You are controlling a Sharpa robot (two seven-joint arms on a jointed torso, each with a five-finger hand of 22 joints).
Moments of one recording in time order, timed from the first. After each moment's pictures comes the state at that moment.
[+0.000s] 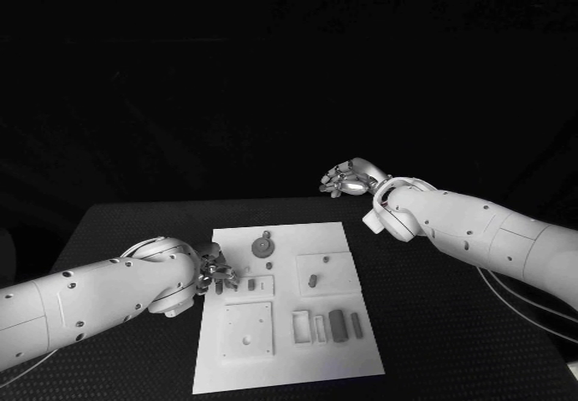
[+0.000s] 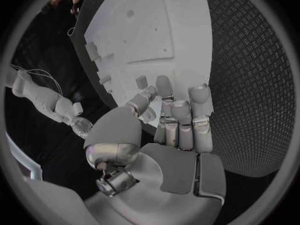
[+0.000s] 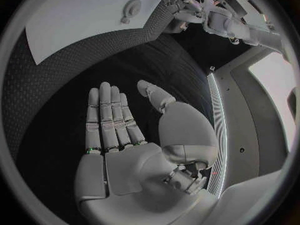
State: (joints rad) left arm 1.30 -0.68 -0.24 1.37 -1.04 -0.08 -0.54; left_hand 0.89 0.05 0.57 -0.21 0.07 1.06 0.05 0.41 0.53 1.40 -0.06 0.52 0.56 1.23 -0.16 1.39 0.57 0.02 1.30 -0.24 0.73 1.31; right arm 1.27 -0.59 -0.04 0.97 -0.79 -0.29 0.19; right_hand 0.98 -0.07 0.54 -0.27 0.37 0.79 0.20 0.24 0.58 0.84 0.14 0.64 0.33 0.88 0.09 0.66 0.55 0.24 0.68 0.19 0.57 1.15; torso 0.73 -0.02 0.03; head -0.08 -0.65
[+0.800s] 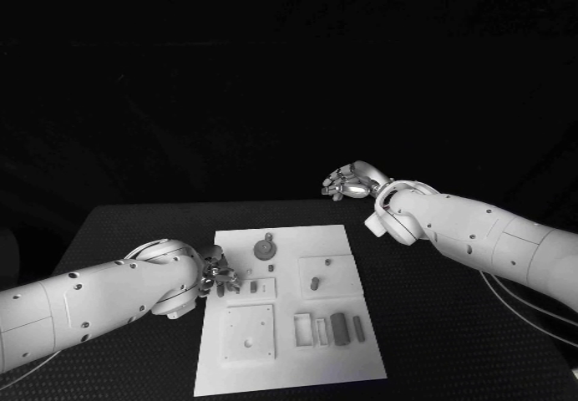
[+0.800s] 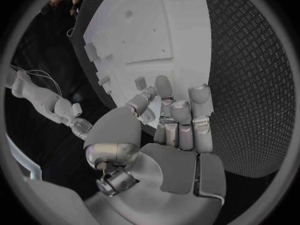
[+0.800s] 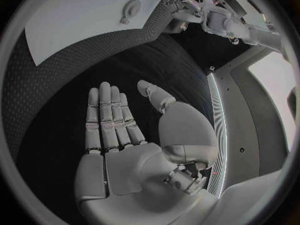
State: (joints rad) left arm 1.30 -0.67 -0.24 1.36 -1.05 -0.07 -0.54; left_hand 0.88 0.05 0.57 -0.20 0.07 1.08 0.05 0.41 0.53 1.40 -0.06 0.52 0.56 1.24 -0.17 1.40 0.57 0.02 1.30 -0.24 0.73 1.31; right arm 1.27 -0.59 -0.04 0.97 -0.79 -0.29 0.19; right_hand 0.98 -0.07 0.54 -0.26 0.37 0.79 0.20 0.24 0.57 0.84 0.14 0.64 0.33 0.89 0.10 0.66 0.55 0.24 0.68 0.19 0.57 1.15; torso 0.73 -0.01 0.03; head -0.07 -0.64
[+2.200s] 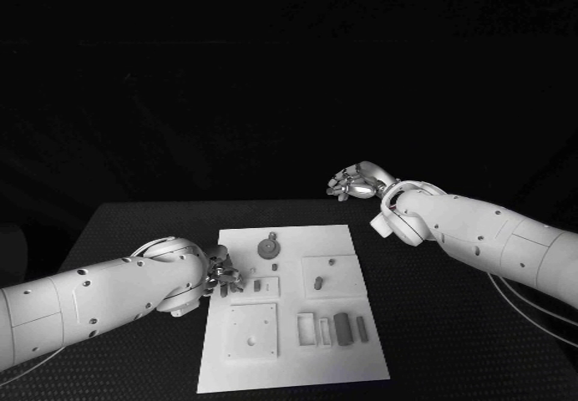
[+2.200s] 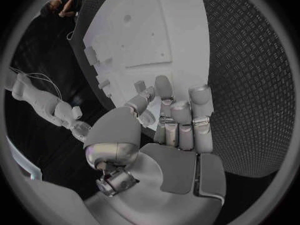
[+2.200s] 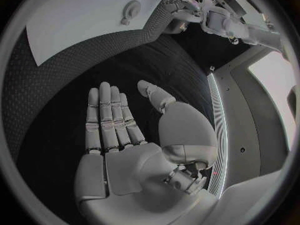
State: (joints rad) left arm 1.29 -0.67 -0.24 1.35 -1.06 -0.04 -0.54; left_hand 0.88 0.05 0.57 -0.21 0.15 1.10 0.05 0.42 0.53 1.41 -0.06 0.53 0.57 1.25 -0.16 1.41 0.58 0.02 1.31 -0.24 0.75 1.31; right arm 1.27 -0.59 -0.04 0.97 -0.79 -0.28 0.19; right_hand 0.98 -0.07 0.53 -0.26 0.37 0.79 0.20 0.25 0.57 0.84 0.14 0.64 0.31 0.89 0.10 0.65 0.55 0.24 0.68 0.20 0.56 1.15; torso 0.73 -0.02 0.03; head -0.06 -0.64
